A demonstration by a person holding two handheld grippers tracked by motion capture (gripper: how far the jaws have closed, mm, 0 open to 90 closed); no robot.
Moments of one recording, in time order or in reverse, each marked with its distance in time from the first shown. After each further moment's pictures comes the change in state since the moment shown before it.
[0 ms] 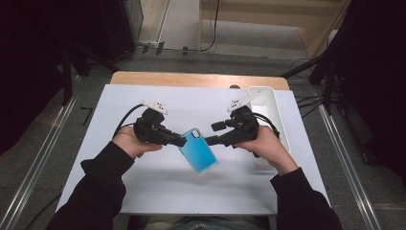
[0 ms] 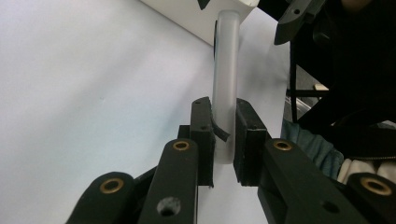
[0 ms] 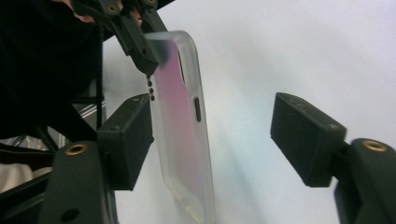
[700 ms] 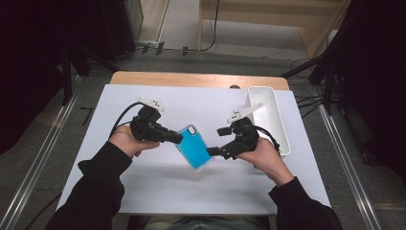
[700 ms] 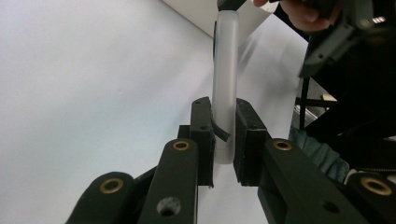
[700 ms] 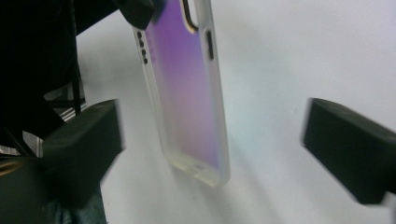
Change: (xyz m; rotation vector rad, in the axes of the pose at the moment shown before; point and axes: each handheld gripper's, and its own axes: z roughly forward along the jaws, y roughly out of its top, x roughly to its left) left arm 0.005 -0.001 -0.008 -0.012 0.045 -0.061; right arm 0.013 -0.025 0.011 0.004 -0.087 0.035
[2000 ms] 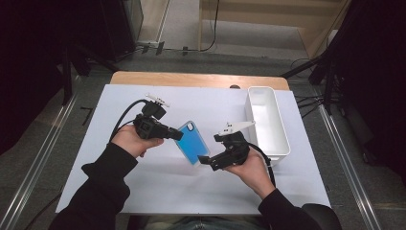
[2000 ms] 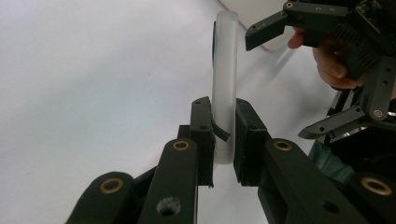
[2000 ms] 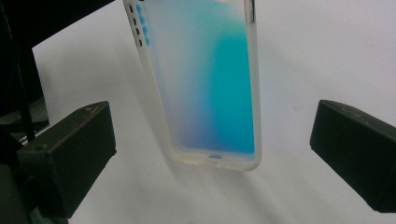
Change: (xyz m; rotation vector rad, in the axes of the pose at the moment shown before) left arm -0.014 0.016 0.004 0.078 0.181 -0.135; right arm 0.020 -0.022 0.031 -0.089 -0.132 0.019
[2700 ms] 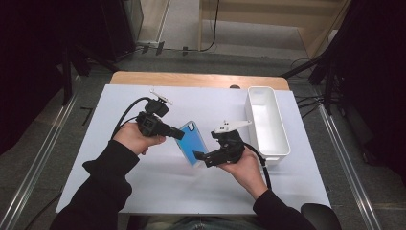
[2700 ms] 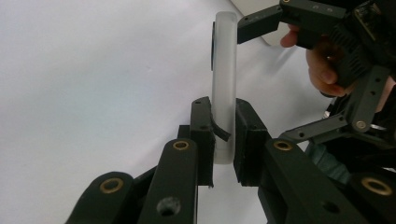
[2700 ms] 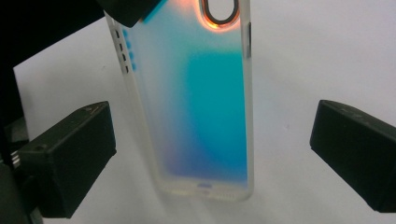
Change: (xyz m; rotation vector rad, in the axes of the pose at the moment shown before) left arm 0.000 0.009 0.003 0.050 -0.016 -0.048; right arm 0.003 0.006 0.012 -0.052 -0.057 0.011
